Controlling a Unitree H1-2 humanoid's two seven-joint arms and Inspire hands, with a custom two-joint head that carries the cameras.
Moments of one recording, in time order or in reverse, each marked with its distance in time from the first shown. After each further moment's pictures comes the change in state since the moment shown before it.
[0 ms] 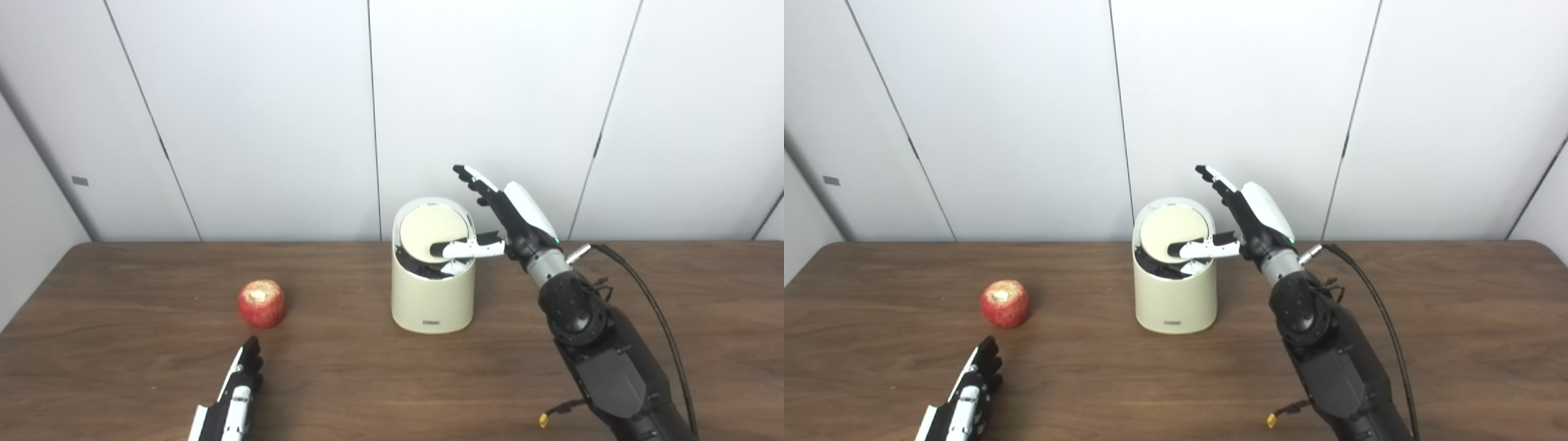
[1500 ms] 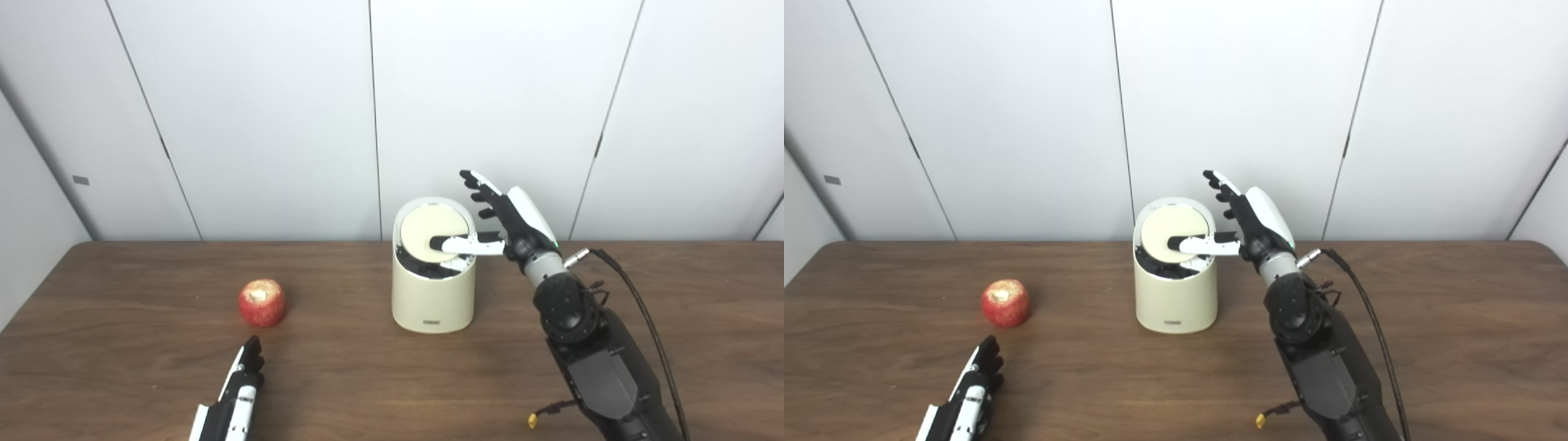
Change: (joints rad) left arm 0.001 0.003 -0.001 0.000 0.001 -0.001 -0.004; right arm -0.009 0.037 -0.024 0.016 -0.002 0.096 -0.015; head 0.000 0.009
